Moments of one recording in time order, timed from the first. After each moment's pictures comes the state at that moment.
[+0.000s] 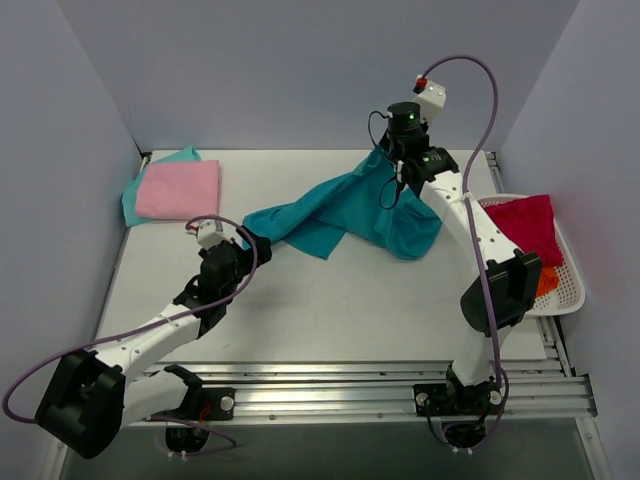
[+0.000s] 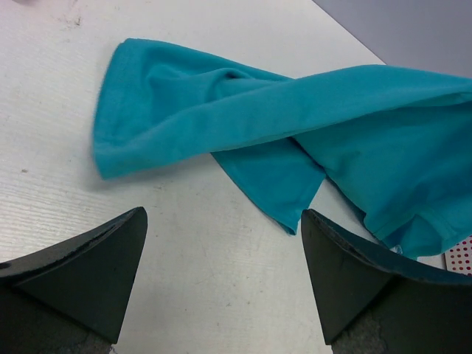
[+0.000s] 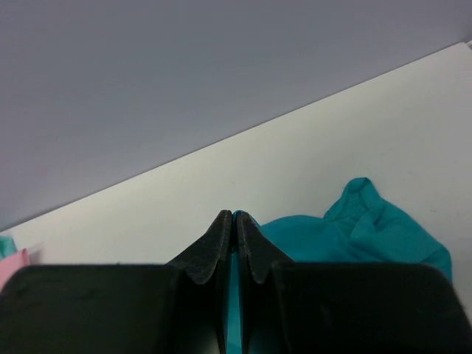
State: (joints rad) left arm -0.53 1.12 0.50 0.29 -0.39 -0.80; right arm 0.42 1.79 1.80 -0.35 0.54 0.51
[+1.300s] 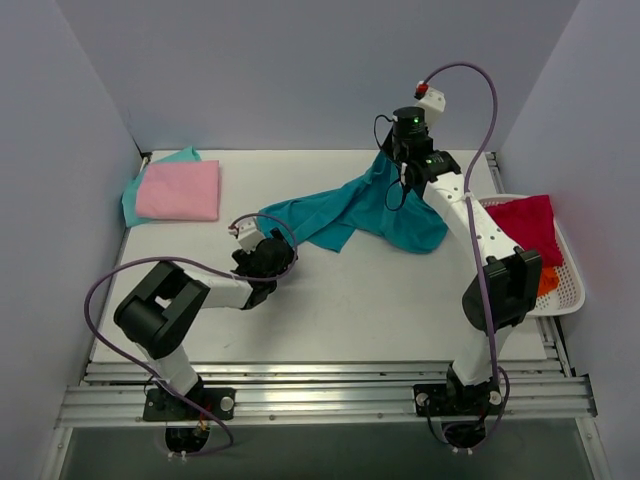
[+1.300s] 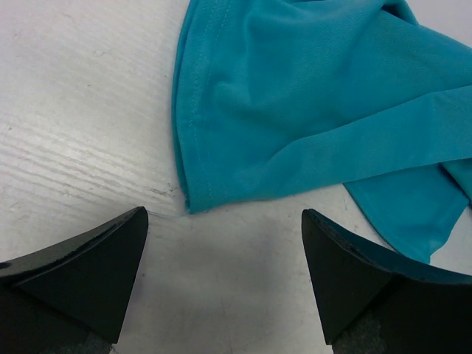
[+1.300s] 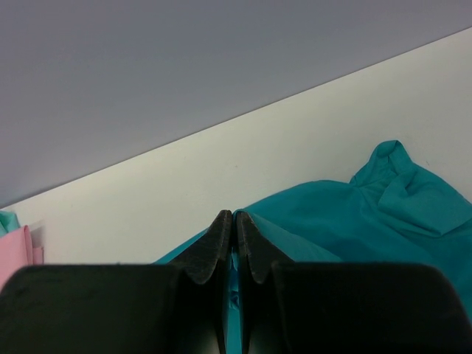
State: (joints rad) left arm -0.64 1.71 0.69 0.40 -0.64 -0.91; right arm 0.35 1.80 1.74 -0.32 0.42 0.52
